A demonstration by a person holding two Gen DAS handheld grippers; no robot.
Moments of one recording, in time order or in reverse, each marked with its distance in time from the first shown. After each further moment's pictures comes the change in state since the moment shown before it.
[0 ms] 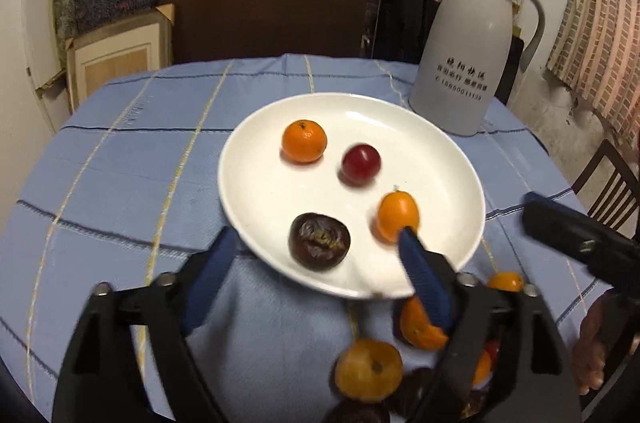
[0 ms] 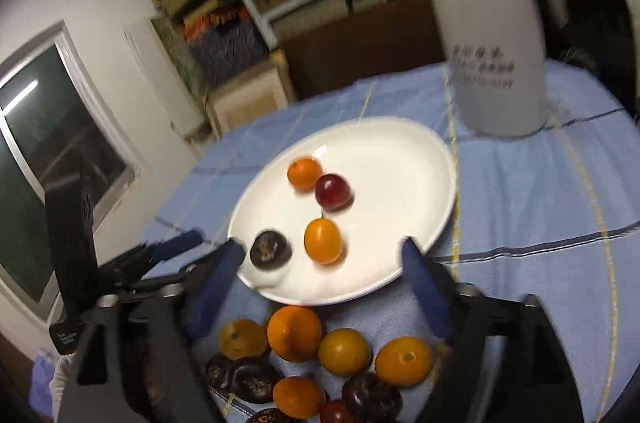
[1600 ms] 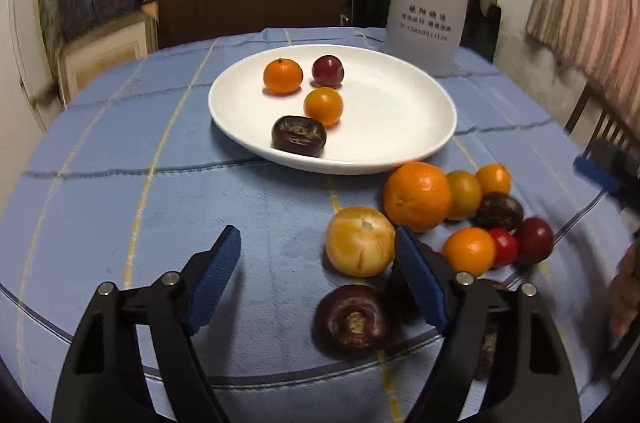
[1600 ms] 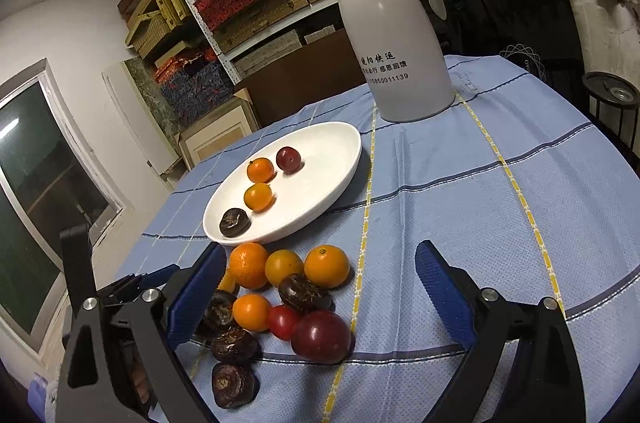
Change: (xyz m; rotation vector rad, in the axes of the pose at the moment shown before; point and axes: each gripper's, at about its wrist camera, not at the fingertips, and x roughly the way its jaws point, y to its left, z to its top) left arm -0.020 -0.015 -0.072 0.145 0.045 0.020; right arm -0.077 -0.038 -0.064 0.108 -0.094 -0.090
